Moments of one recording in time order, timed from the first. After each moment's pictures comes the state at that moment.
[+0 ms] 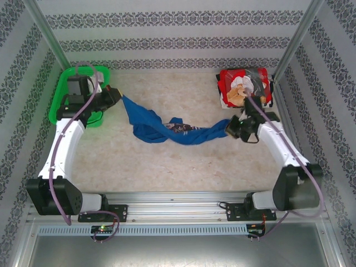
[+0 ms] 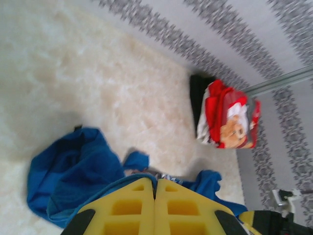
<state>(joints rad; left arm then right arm) 0.08 1.33 1.34 -0.55 0.56 -0.56 0.04 1.35 1.10 -0.83 -0.36 0.68</state>
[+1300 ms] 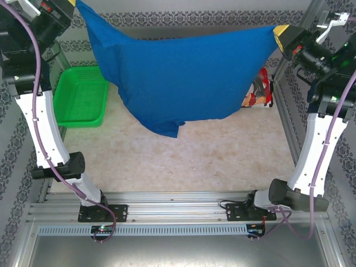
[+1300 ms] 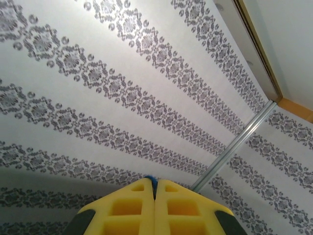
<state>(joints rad) 0.26 1.73 2.56 -0.54 0.66 -0.83 -0.33 1.39 2.04 -0.43 -1.00 1.13</state>
